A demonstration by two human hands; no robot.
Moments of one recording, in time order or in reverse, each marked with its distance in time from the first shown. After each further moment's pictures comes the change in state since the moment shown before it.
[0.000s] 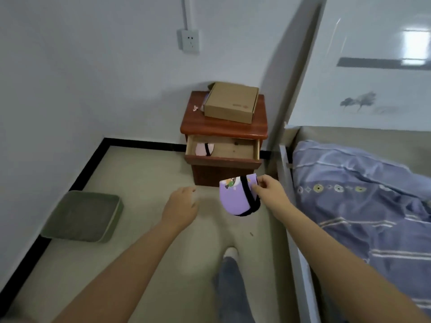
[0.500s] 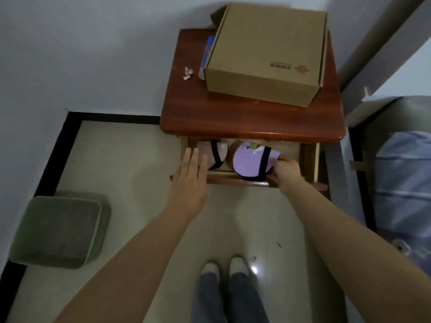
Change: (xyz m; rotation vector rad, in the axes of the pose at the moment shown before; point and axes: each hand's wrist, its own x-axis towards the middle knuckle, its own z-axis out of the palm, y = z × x) left_hand 0.363 -0.075 0.097 0.523 -0.099 0.171; right_hand 0.410 0.075 0.116 0.427 0.148 0.541
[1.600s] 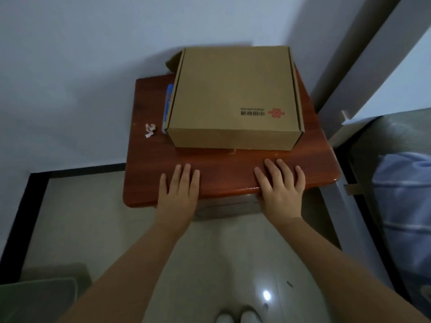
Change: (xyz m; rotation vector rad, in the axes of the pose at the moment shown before) left_hand 0.128 -0.012 -0.017 0.253 0.313 0.303; right_hand 0.032 -0.033 -0.005 -1.324 0.511 -1.021
